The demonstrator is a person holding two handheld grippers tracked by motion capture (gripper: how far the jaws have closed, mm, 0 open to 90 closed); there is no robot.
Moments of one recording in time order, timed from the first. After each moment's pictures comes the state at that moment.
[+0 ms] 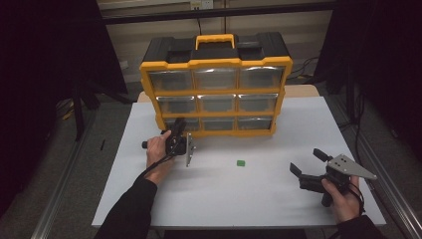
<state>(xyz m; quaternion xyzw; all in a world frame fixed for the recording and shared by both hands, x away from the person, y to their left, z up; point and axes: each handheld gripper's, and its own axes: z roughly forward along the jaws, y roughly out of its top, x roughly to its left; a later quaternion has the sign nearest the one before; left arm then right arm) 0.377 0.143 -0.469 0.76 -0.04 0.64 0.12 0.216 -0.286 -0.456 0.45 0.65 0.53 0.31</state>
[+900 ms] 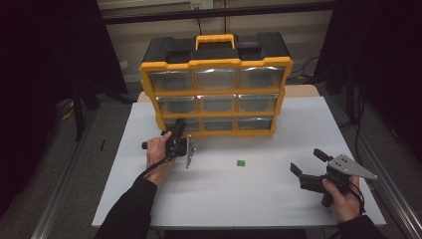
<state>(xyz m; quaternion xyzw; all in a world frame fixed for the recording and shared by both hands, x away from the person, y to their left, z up) 0.373 0.143 -0.467 0.76 -0.05 0.64 0.12 0.215 -0.287 -0.456 0.46 0.65 0.53 0.31</state>
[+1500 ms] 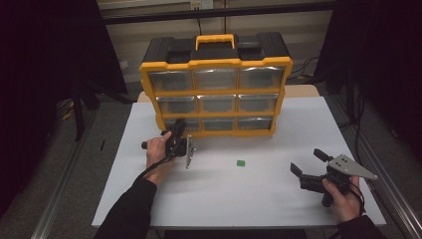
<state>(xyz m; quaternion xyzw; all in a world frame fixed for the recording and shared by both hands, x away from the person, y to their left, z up) 0.373 0.142 -0.466 0.75 -0.05 0.65 0.12 0.215 -0.287 -0.456 0.46 0.65 0.53 0.31</state>
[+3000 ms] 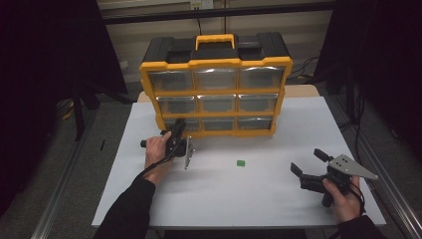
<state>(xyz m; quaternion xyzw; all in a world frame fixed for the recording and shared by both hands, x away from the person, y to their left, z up) 0.375 0.145 -0.466 0.75 -0.08 0.64 0.11 0.215 -0.288 -0.456 0.46 0.65 0.53 0.31</state>
